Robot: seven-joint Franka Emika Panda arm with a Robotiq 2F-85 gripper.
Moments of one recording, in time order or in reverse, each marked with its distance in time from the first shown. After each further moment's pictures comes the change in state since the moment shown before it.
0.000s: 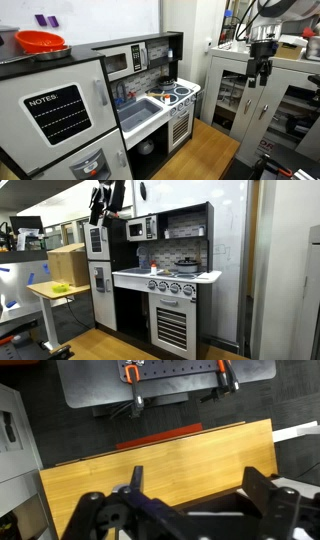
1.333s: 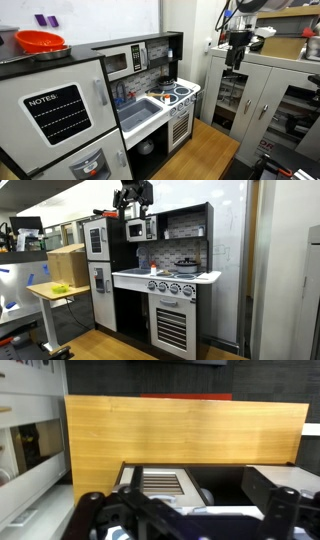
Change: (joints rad) arm 0.047 0.148 0.077 0.192 -0.042 0.157 -0.127
